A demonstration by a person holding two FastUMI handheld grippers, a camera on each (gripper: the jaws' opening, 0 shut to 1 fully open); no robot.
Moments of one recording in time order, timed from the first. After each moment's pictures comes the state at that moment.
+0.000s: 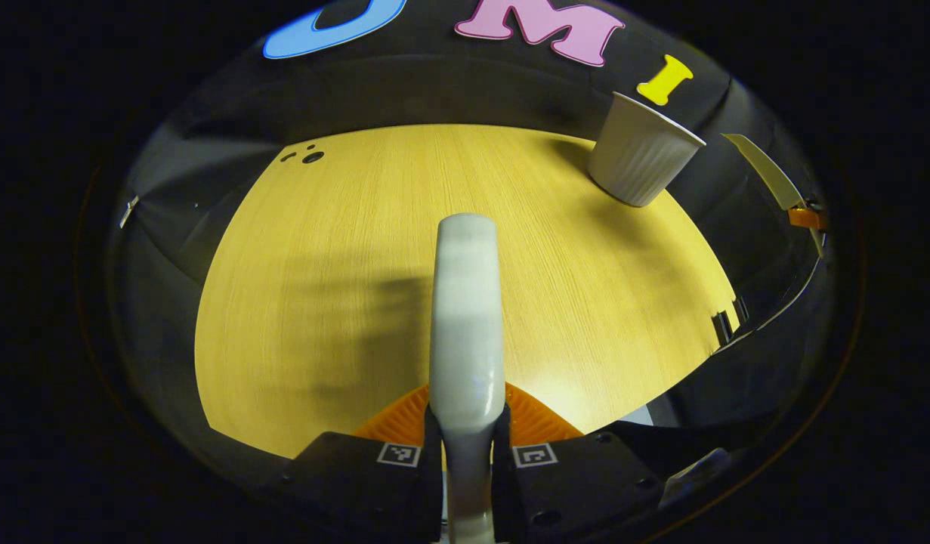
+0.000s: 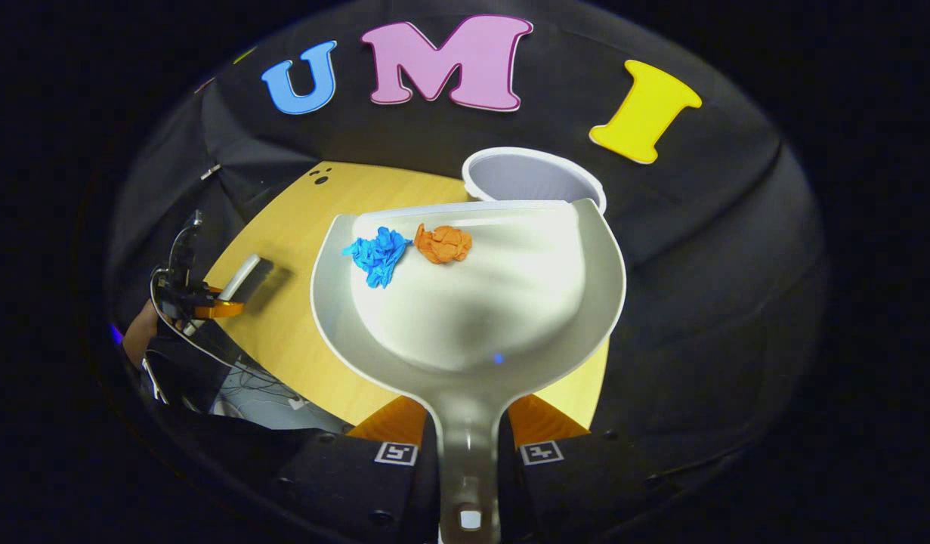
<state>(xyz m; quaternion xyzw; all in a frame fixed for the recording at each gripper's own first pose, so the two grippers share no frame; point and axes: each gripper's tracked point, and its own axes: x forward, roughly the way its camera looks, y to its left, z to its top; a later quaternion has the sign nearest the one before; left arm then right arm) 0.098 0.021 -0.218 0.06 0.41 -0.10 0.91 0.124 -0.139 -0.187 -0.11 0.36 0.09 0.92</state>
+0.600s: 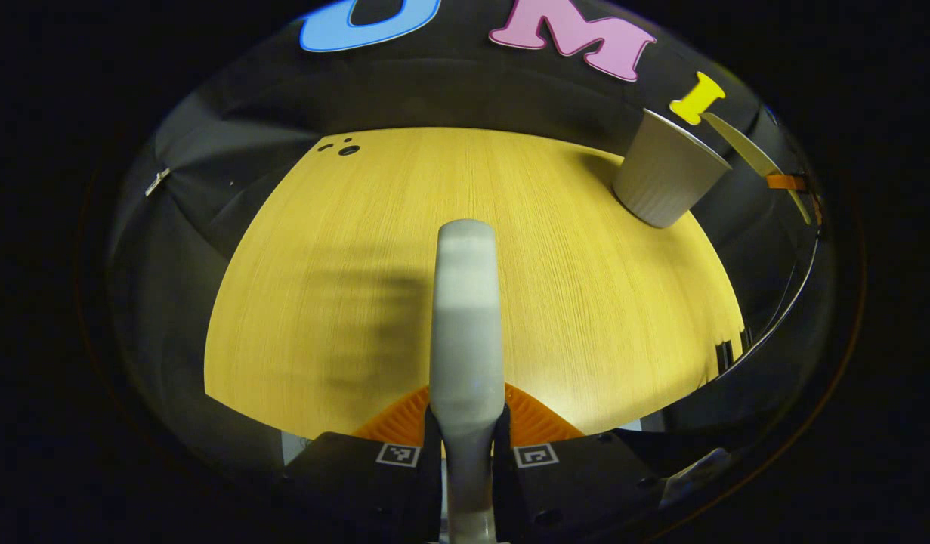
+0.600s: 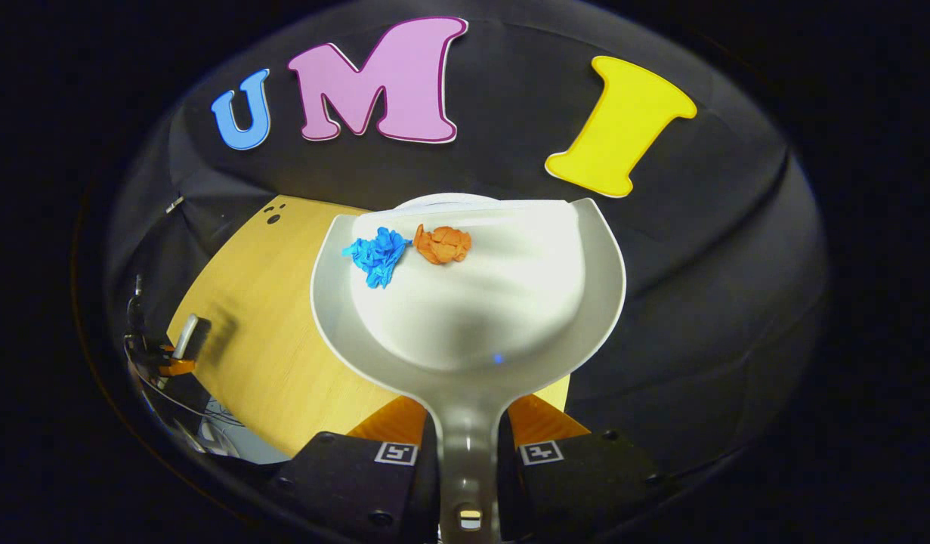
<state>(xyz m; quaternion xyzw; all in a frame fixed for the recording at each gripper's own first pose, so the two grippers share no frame) 0.082 0.015 -0.205 0.01 0.40 -0.03 0.92 0.276 -0.187 -0.163 -0.10 0.31 0.07 0.94</state>
